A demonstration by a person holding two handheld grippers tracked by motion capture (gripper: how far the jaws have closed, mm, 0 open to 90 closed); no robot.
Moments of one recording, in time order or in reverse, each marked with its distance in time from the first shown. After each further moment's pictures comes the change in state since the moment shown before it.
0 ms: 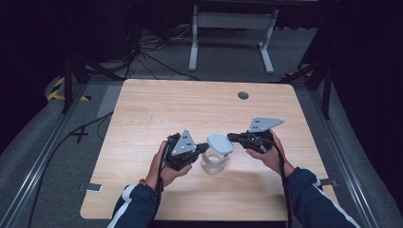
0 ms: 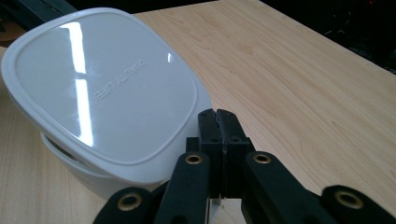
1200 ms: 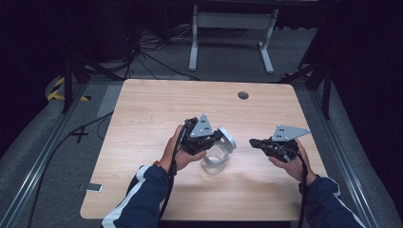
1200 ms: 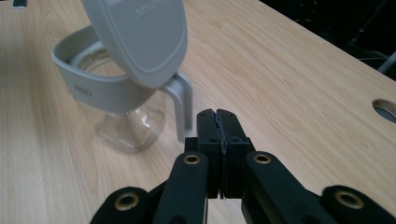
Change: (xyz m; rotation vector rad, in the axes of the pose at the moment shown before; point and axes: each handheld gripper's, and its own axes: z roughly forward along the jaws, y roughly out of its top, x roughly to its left) left arm 0.013 0.047 0.034 0.019 -0.059 0.071; right arm 0.001 -0.030 -0.065 0.046 -0.109 -0.009
